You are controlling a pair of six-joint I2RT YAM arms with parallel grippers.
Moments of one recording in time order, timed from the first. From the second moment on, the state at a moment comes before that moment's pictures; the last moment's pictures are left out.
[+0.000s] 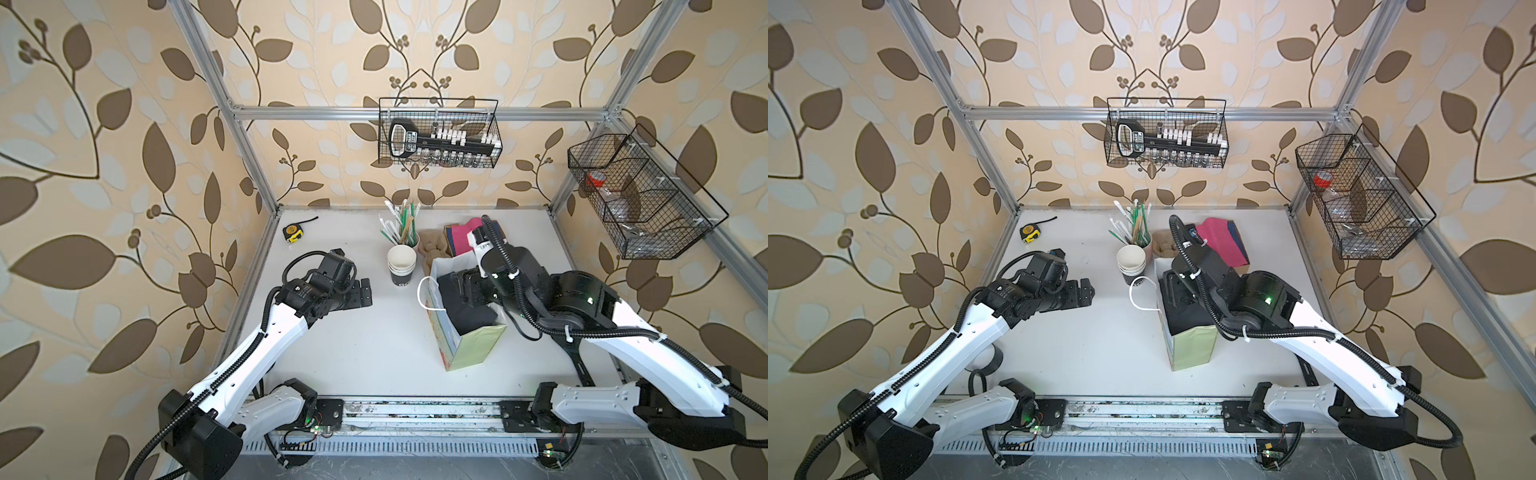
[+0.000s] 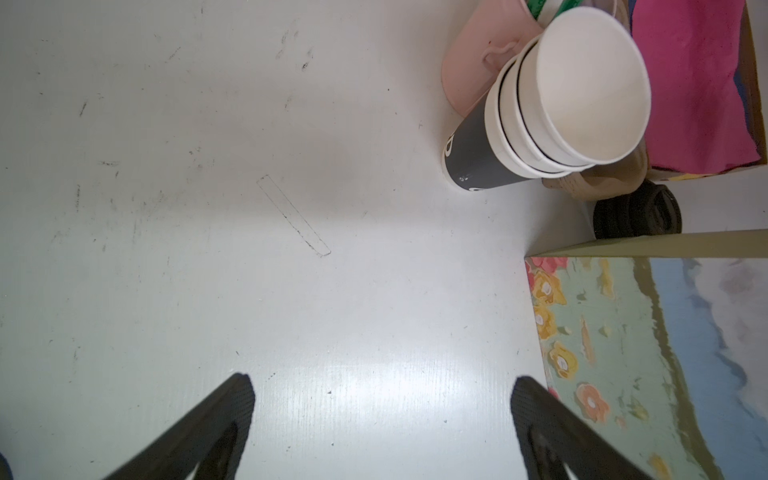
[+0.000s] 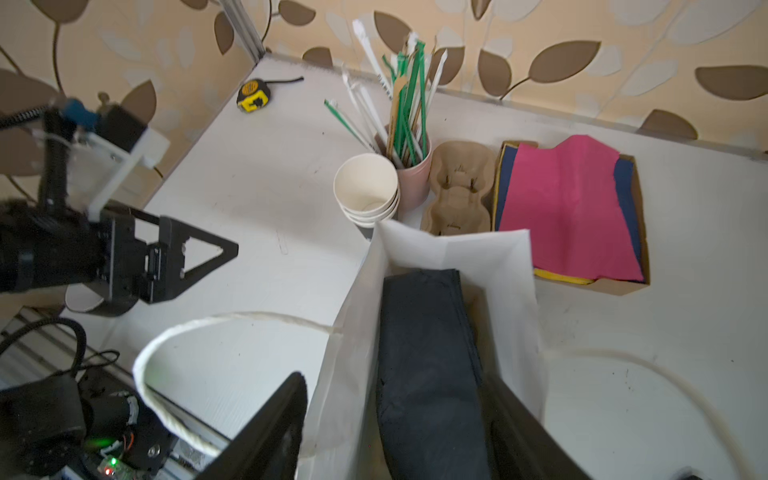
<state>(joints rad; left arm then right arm) -0.46 1.08 0.99 -0.87 -0.04 -0.58 0.94 1.19 1.59 -1.09 0.46 0.50</state>
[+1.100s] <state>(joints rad) -0.41 1.09 0.64 -0.27 -0.63 -0.42 0.10 0.97 0.37 0.27 0.46 0.19</state>
